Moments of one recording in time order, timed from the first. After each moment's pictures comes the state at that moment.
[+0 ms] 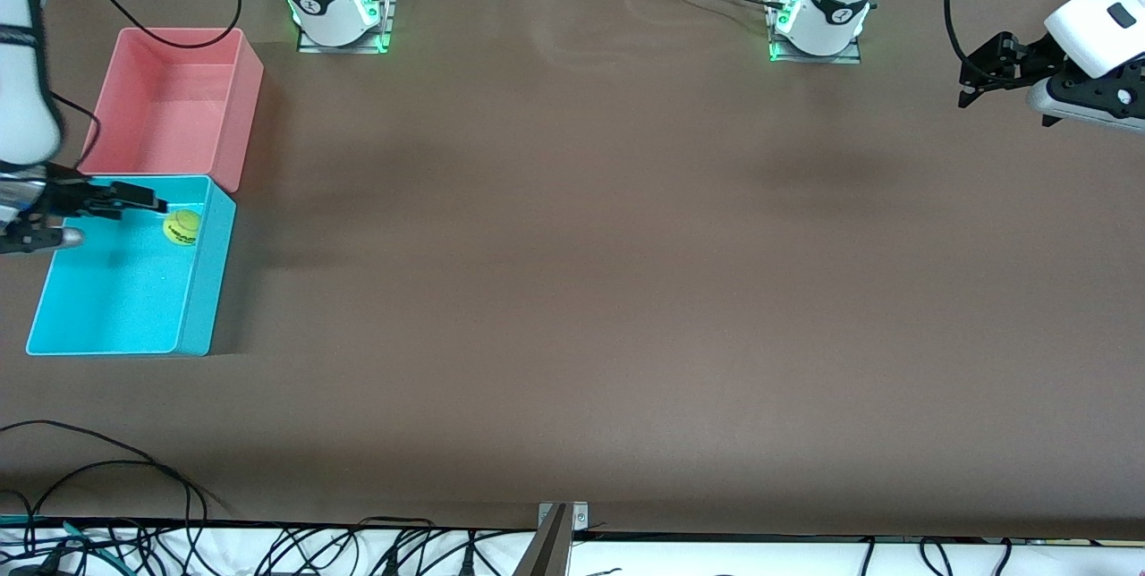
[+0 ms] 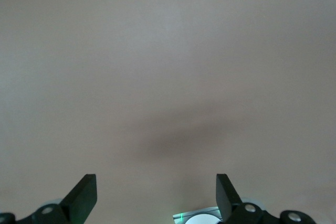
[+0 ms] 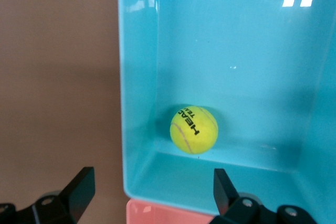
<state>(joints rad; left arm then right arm) 0.07 -0.08 -0.13 -1.62 0.04 1.45 0.20 -0.07 0.30 -0.36 -1.89 0.23 1.94 -0.62</state>
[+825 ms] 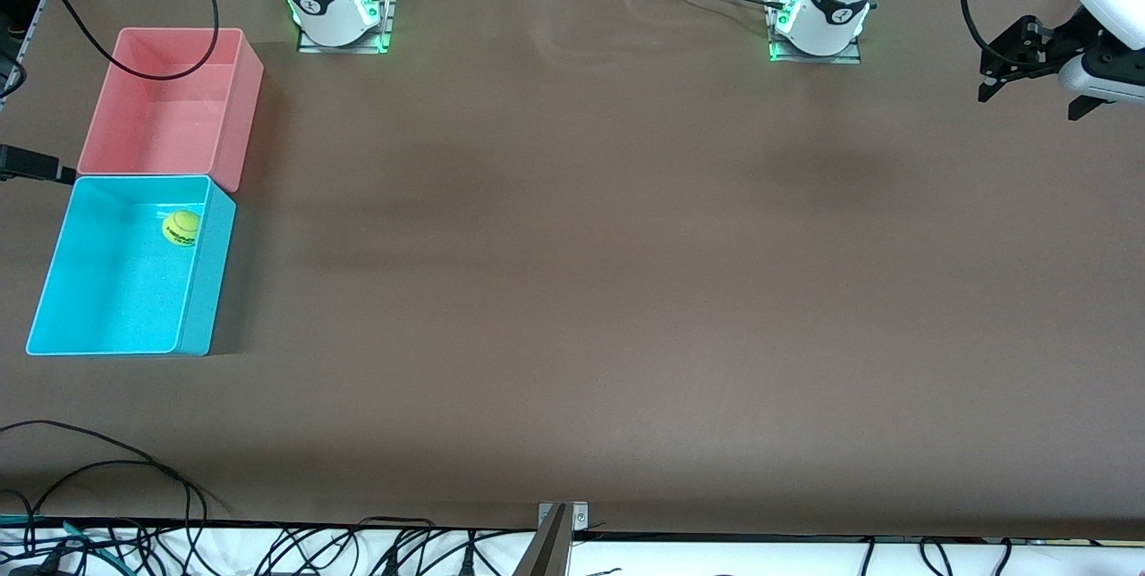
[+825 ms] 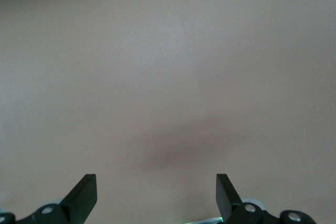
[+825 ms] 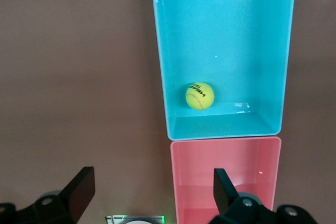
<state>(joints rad) 0.07 -0.08 -0.13 -1.55 0.04 1.45 0.20 -0.02 0.23 -0.28 -1.46 0.06 1.48 -0.23</state>
